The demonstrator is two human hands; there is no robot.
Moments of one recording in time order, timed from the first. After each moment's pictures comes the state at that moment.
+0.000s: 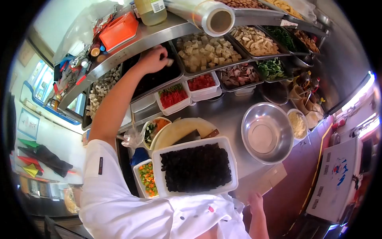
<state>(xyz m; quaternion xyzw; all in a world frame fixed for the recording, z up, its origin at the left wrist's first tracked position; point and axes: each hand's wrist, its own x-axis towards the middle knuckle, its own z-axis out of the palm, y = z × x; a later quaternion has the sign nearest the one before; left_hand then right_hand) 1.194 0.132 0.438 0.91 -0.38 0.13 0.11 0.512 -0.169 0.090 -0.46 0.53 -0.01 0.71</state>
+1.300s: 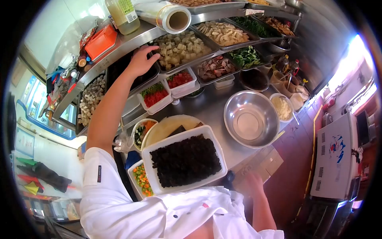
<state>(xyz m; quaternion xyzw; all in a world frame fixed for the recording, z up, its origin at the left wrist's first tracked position) 1.119 0.080 0.462 0.86 -0.40 0.23 0.22 0.522 -0.187 0.124 -0.54 0.48 -0.06 0.69</state>
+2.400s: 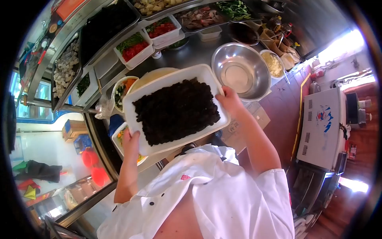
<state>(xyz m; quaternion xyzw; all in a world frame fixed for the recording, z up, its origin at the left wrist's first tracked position) 0.755 0.281 0.195 0.79 0.09 -0.09 0.60 0.714 -0.163 0.215 -0.76 0.26 0.01 0.60</state>
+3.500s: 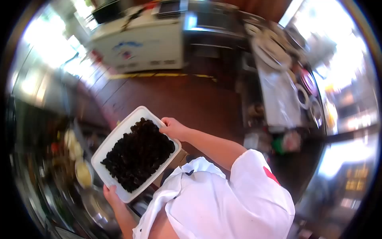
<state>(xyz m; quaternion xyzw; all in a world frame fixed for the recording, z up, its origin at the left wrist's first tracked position) 0.450 -0.375 0.230 0.62 -0.32 -0.50 0.51 0.014 -0.434 0.197 -0.39 0.56 -0.41 0.61</state>
